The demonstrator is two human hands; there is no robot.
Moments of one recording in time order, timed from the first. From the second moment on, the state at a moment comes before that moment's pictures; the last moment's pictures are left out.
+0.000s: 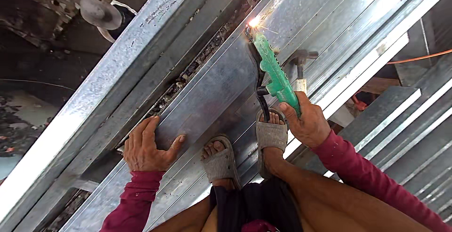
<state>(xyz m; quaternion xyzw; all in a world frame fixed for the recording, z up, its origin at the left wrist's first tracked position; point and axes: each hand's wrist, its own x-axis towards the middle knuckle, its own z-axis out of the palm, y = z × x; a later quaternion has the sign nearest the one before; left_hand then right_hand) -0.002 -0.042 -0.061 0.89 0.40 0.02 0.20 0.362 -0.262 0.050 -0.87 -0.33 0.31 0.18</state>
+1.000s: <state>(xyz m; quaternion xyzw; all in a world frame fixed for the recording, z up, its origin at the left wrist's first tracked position) 0.000 -0.042 -0.058 0.89 0.40 0.02 0.20 0.359 -0.265 0.047 -0.87 -0.35 0.29 0.18</state>
